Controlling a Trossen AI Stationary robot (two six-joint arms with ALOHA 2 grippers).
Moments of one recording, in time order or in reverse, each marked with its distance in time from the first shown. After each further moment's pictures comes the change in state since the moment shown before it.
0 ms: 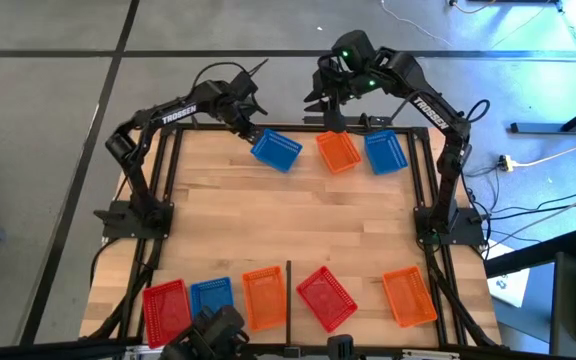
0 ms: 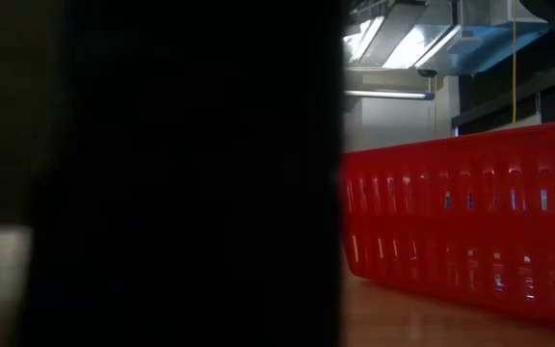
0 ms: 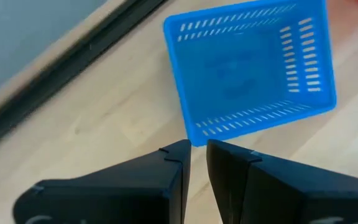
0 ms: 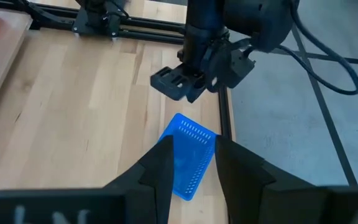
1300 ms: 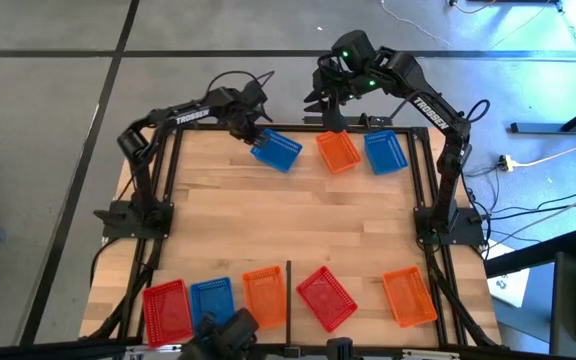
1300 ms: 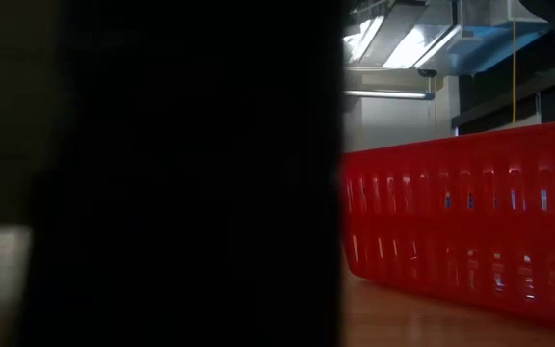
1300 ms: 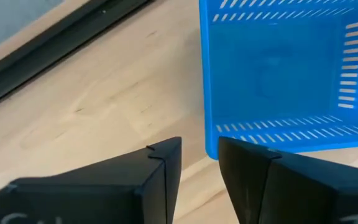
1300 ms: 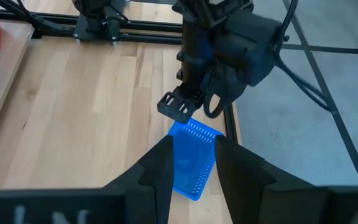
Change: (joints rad) left arm -0.049 0.098 0.001 0.010 -0.108 -0.175; right arm 0.001 0.000 0.000 -0.001 -0.002 0.055
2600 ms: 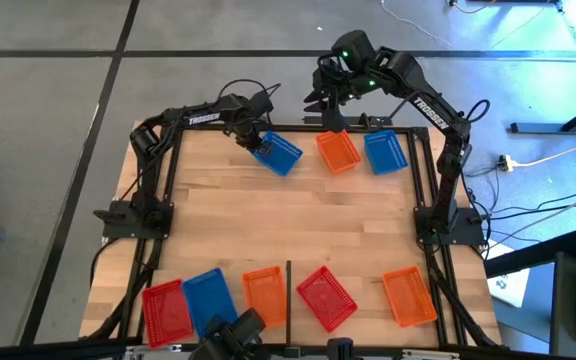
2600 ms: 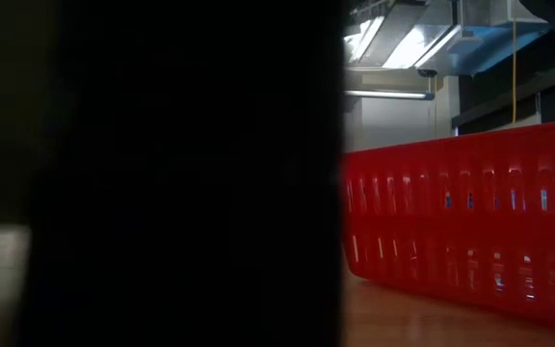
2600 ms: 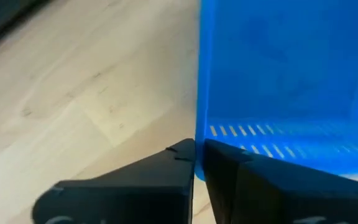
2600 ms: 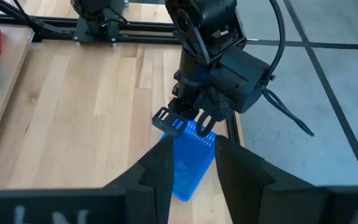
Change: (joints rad) left arm -0.019 0.101 -0.001 0.007 0.052 0.029; right arm 0.000 0.000 0.000 0.000 0.000 0.024
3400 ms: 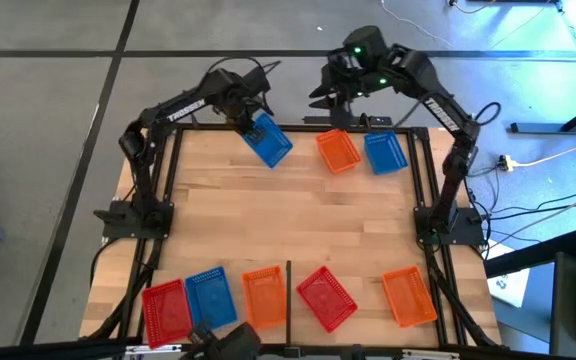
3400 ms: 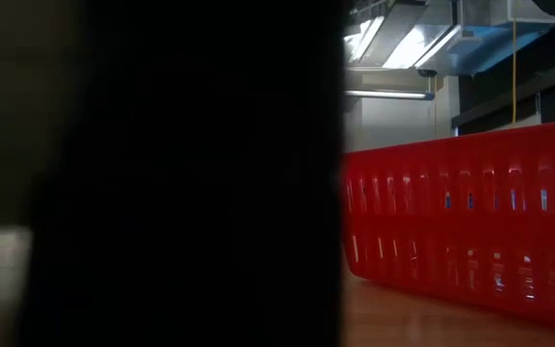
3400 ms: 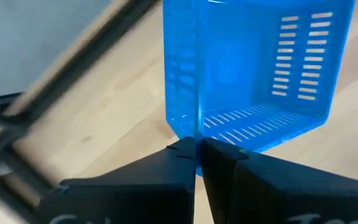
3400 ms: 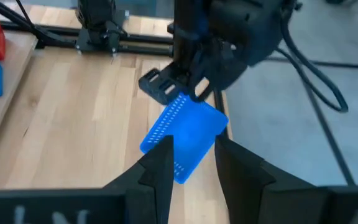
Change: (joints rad) left arm -0.045 -0.111 0.350 -0.442 -0.129 0.088; right arm 0.000 -0.054 0.011 -0.001 0.002 -0.027
